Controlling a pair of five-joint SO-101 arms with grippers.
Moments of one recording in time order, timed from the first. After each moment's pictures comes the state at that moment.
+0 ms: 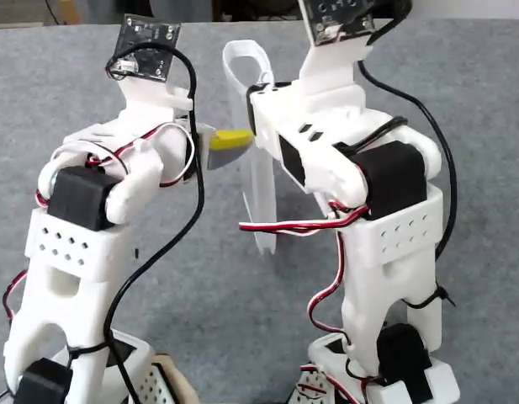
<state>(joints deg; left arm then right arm) 14.5 -30.2 -1.7 77.3 4.4 -21.5 -16.2 -28.4 87.2 -7.1</state>
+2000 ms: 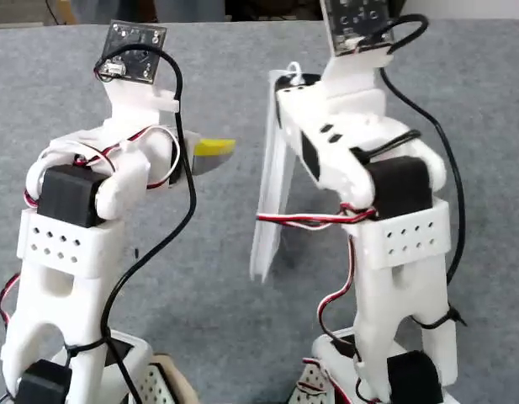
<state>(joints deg) 11.0 -30.4 -1.7 82.7 2.8 -13.6 -25.7 -5.9 70.0 0.1</state>
